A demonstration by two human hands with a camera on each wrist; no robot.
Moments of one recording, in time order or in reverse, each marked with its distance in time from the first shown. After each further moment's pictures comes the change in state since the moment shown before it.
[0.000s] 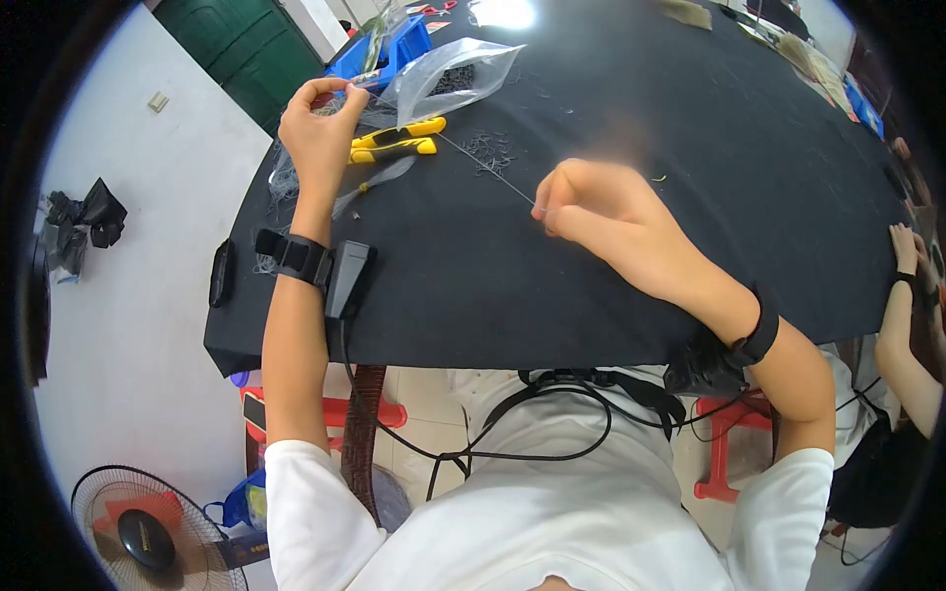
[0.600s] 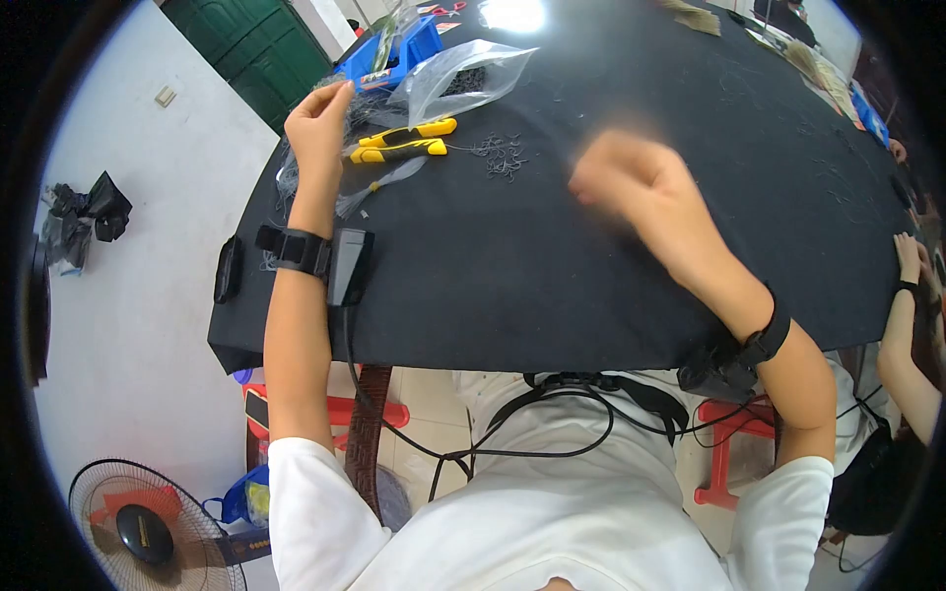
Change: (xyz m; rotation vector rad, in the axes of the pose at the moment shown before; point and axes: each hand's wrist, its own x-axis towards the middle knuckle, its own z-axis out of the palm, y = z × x) left_hand 0.002 -0.028 0.005 -0.515 -0.031 -0.468; right_hand 0.005 -0.001 -0.012 -0.134 0.265 0.056
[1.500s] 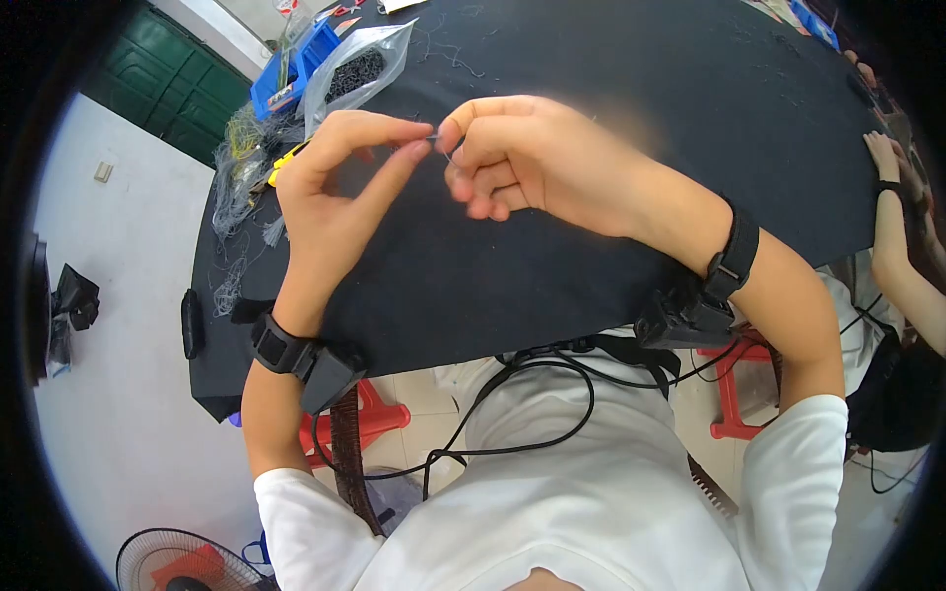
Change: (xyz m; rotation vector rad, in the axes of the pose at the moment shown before) left_hand -0.109 0.089 0.062 0.031 -0.699 0.520; right_hand 0.001 -0.002 -0.002 0.577 -0.282 0.302
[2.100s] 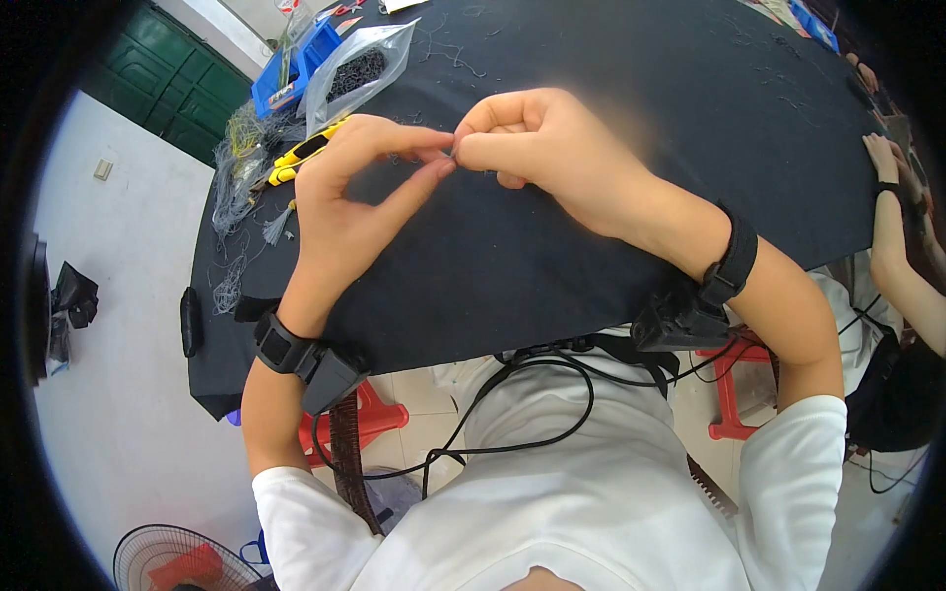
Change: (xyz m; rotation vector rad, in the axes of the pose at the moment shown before) left_hand -0.002 0.004 0.005 0.010 -0.065 0.011; right_hand 0.002 0.011 -0.003 -0.327 0.203 -0.187
